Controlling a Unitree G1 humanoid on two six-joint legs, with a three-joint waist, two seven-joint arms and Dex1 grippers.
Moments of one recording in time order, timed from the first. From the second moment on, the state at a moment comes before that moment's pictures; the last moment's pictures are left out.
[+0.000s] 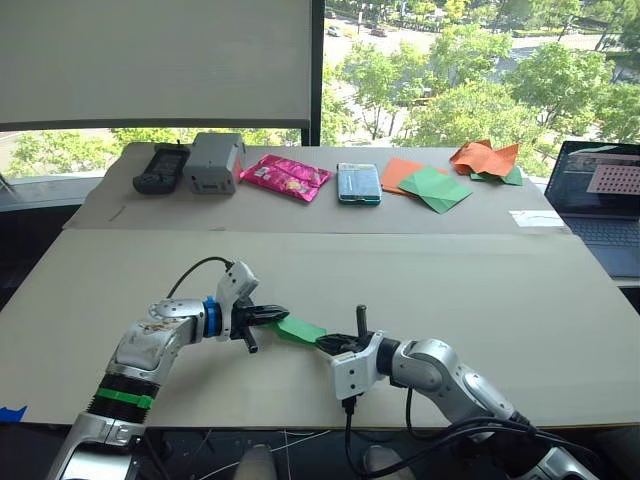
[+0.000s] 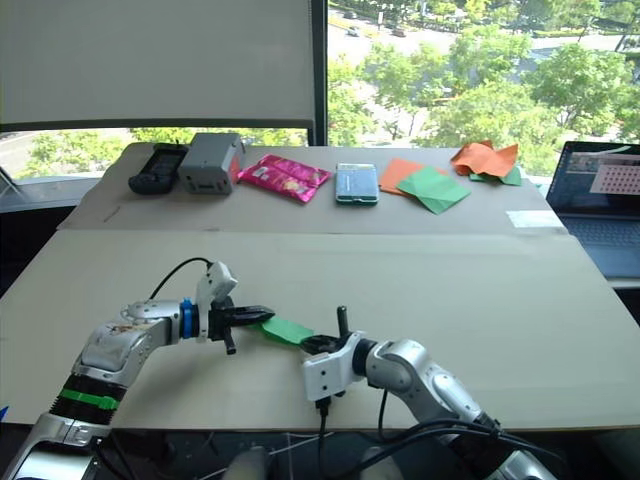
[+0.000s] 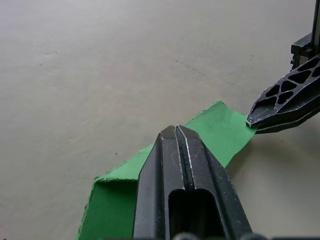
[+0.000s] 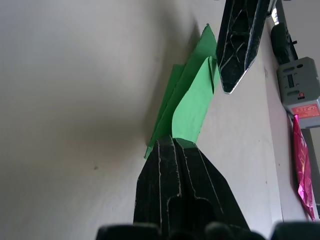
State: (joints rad) left arm -0.37 0.60 -0.13 0.05 -0.38 0.60 -1.01; right arm -0.27 -0.52 0.55 -0.16 -0.57 -0.19 0.60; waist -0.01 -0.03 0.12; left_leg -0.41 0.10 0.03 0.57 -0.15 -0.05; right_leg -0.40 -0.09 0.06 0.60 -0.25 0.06
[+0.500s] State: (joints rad) left arm -0.35 0.61 -0.14 0.10 -0.31 0.52 -1.03; right arm -0.27 -0.47 0.51 -0.16 -0.53 -0.13 0.66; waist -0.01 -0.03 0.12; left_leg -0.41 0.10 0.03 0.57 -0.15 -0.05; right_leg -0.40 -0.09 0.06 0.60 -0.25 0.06
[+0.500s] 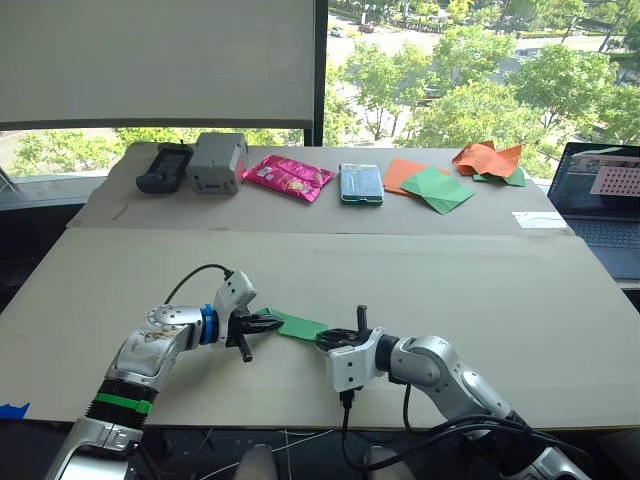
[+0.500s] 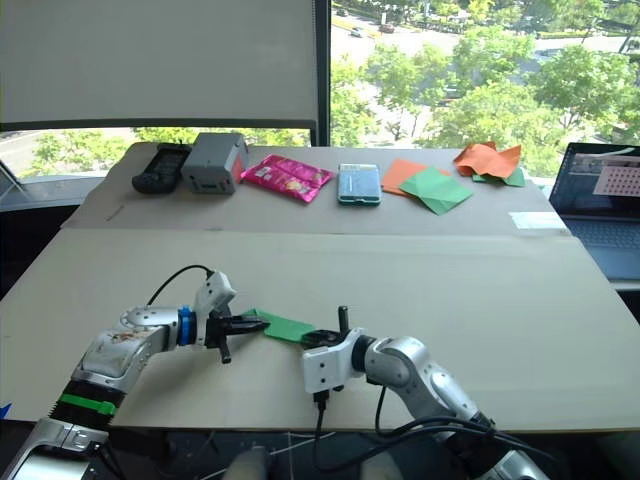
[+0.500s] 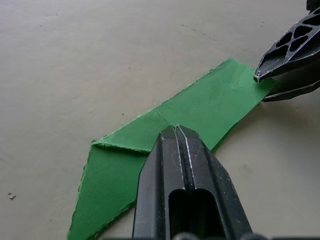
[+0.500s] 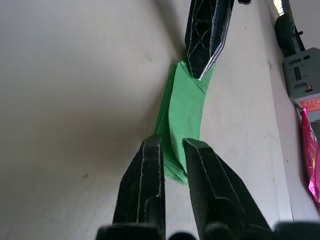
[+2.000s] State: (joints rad) left arm -0.34 0.59 -0.14 0.13 -0.28 0.47 -1.02; right arm -0.47 -0.20 0.48 -0.02 -0.15 0.60 0.69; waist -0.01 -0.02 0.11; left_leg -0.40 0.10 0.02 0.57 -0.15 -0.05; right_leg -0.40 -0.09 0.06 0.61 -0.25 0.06
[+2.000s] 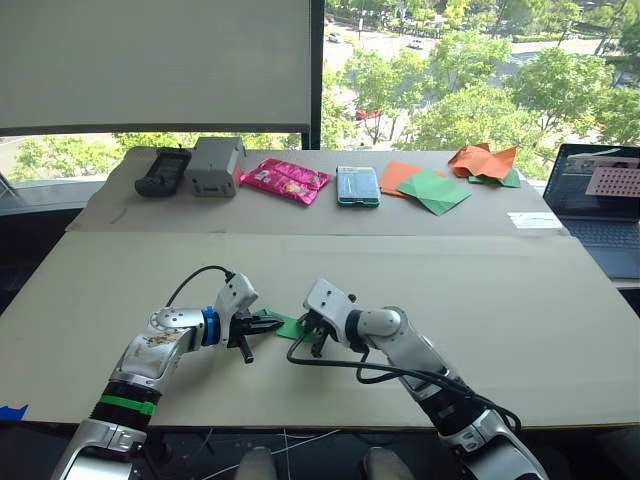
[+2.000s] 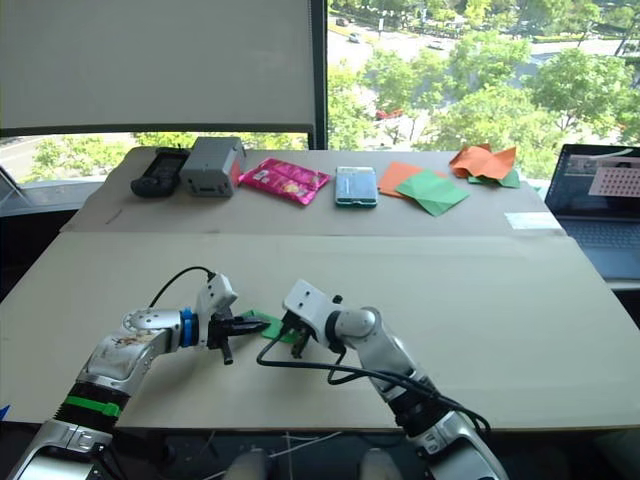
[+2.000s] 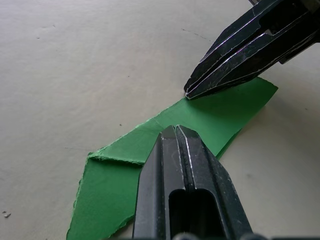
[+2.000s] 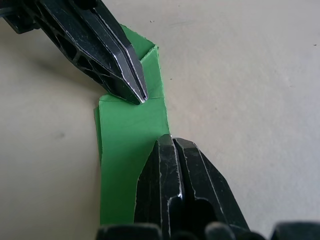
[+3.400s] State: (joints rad) left arm -0.34 0.59 -0.15 0.11 -0.28 0.49 -1.02; right arm -0.33 -0.28 0.48 -0.22 -0.01 0.65 0.65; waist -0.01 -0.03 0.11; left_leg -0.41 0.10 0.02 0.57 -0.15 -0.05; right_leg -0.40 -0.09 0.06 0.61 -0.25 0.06
